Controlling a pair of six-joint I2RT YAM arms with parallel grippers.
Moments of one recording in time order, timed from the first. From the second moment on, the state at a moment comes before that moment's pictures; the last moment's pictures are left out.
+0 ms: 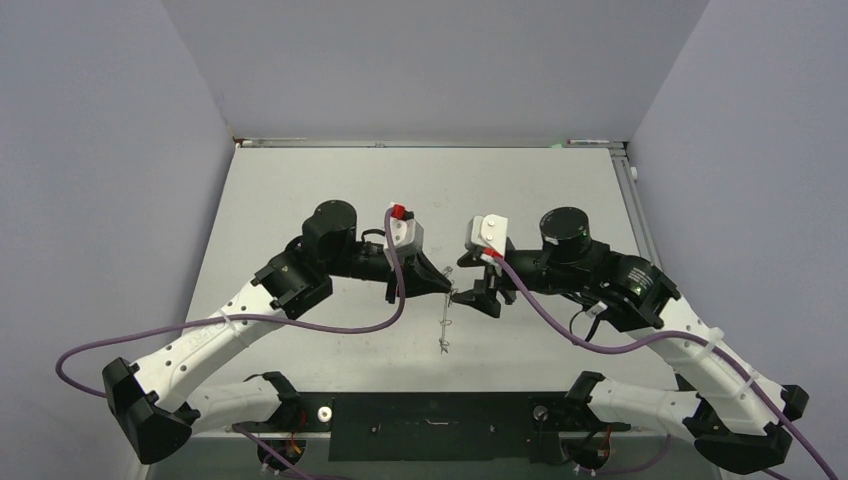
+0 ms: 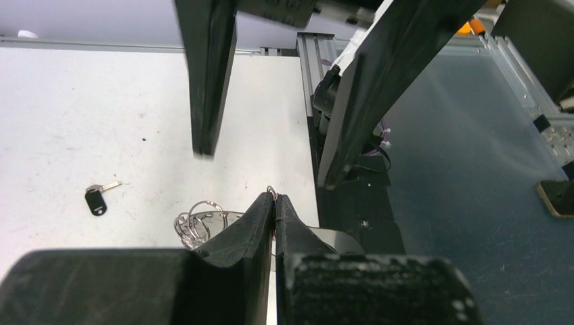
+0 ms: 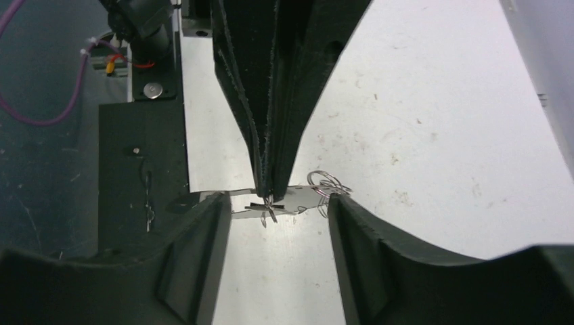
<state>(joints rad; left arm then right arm) -0.82 1.12 1.12 -0.20 0.81 0.05 0.87 1.02 1.34 -0.77 -0.46 -0.34</state>
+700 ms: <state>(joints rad) -0.77 0.93 0.66 0.75 0.70 -0.42 0.87 0.78 1.11 -0.39 -0.40 -0.18</state>
